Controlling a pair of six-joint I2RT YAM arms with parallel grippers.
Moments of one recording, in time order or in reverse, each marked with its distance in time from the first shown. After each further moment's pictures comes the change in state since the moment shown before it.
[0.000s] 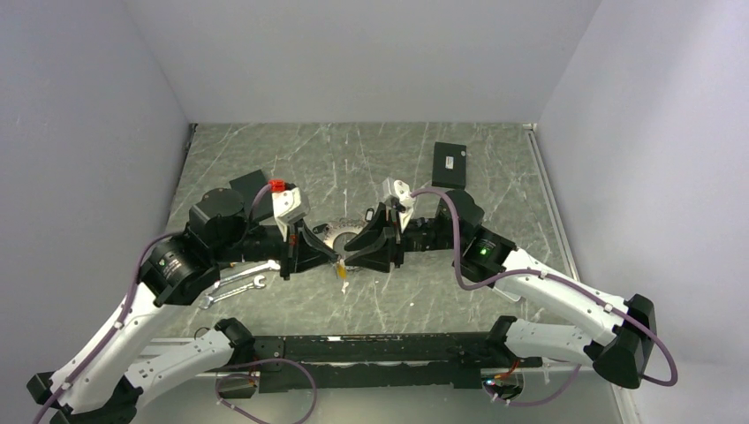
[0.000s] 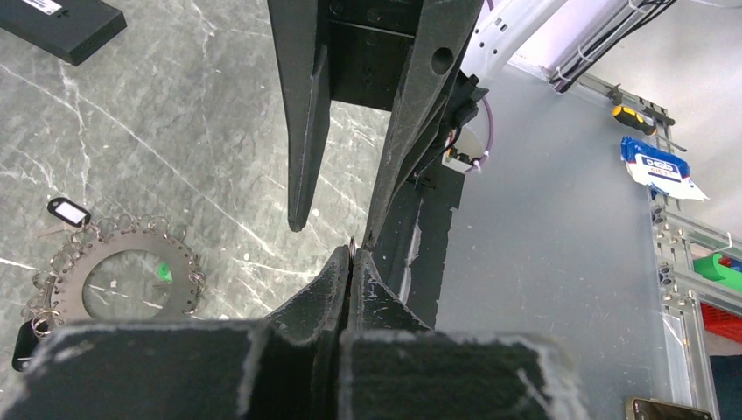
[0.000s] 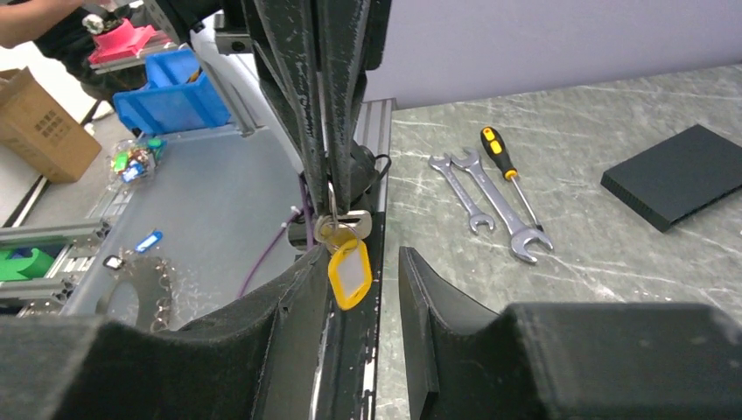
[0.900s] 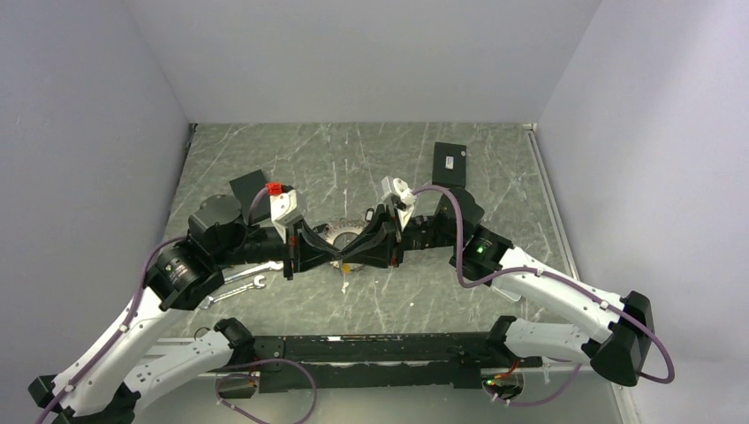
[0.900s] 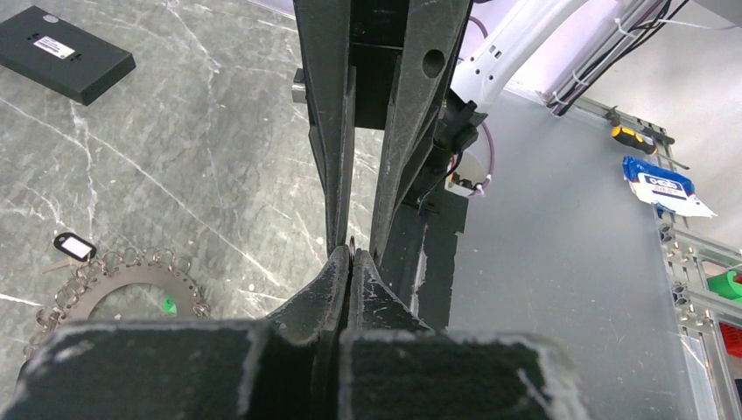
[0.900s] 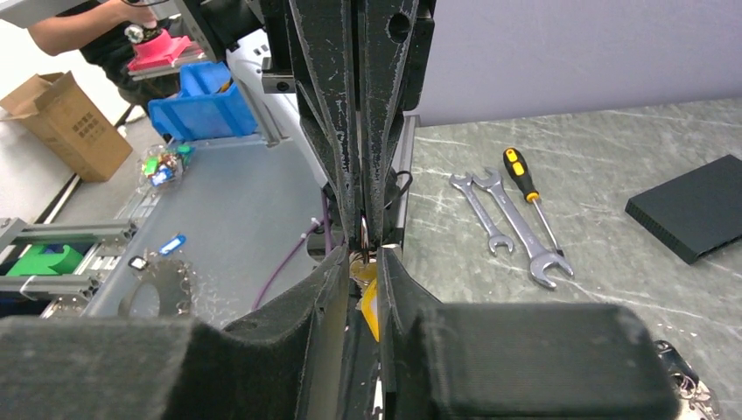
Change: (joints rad) left arm 0.000 -0.038 -0.094 0.147 0.008 -0.028; right arm -0.002 0.023 0.005 0.083 -0.071 0.049
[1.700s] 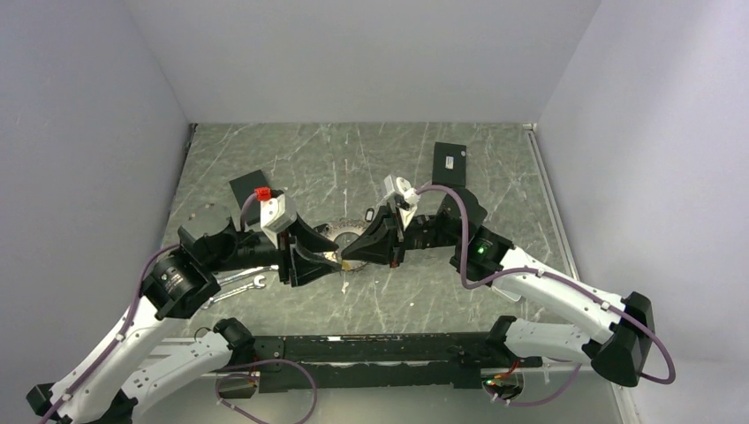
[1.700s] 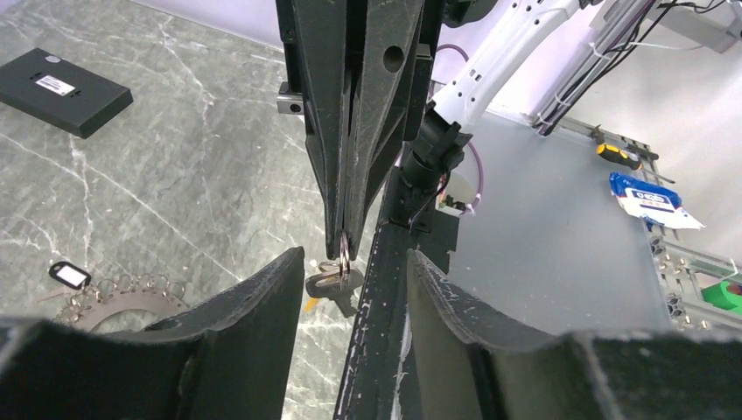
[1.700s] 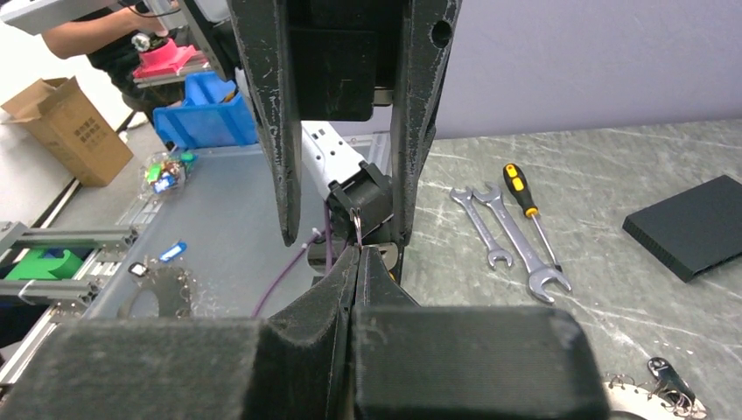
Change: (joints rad) left arm 0.001 -0.060 -0.061 0.101 0.019 -0.046; right arm -0.002 -0.004 0.000 0.040 -0.005 0.011
